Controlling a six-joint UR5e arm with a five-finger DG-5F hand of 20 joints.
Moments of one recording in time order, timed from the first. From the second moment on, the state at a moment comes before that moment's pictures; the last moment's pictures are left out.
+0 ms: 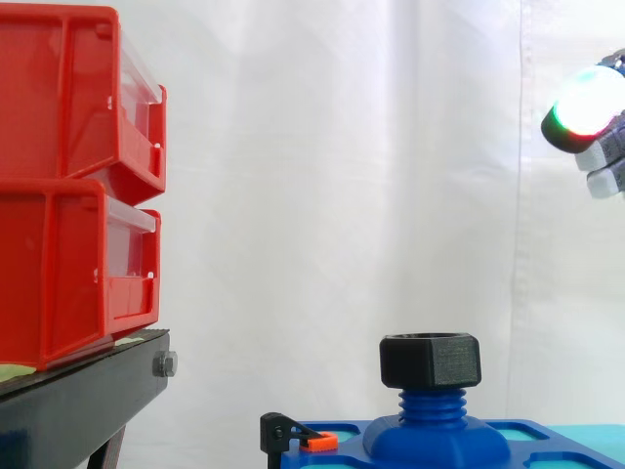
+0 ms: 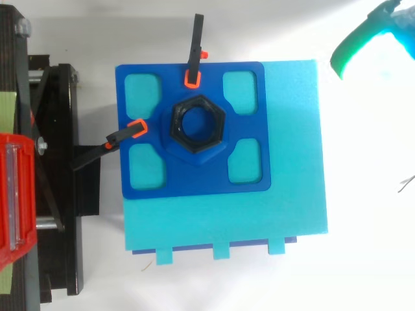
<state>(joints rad) 0.17 -1.66 -1.69 -2.96 -1.14 -0.58</state>
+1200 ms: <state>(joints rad) 0.13 -1.86 -1.41 -3.10 -1.20 -0.98</state>
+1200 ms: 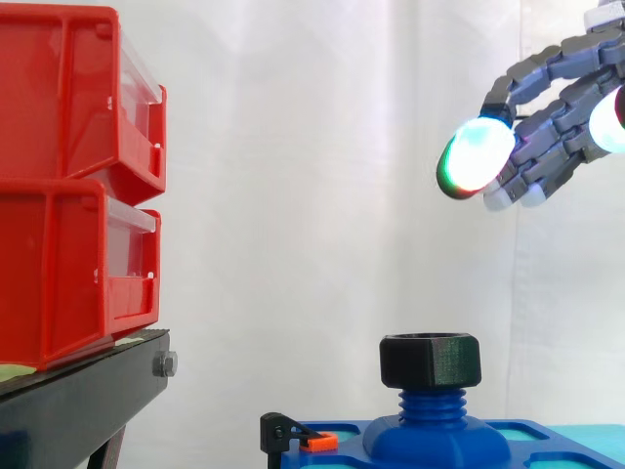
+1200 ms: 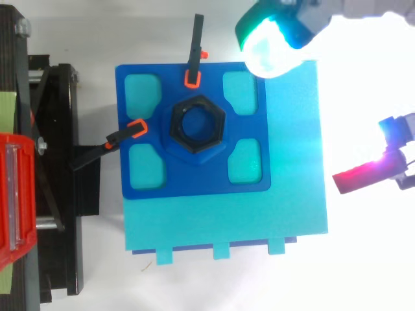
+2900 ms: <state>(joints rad) 0.19 -2.02 -1.37 -2.86 -1.24 -1.13</state>
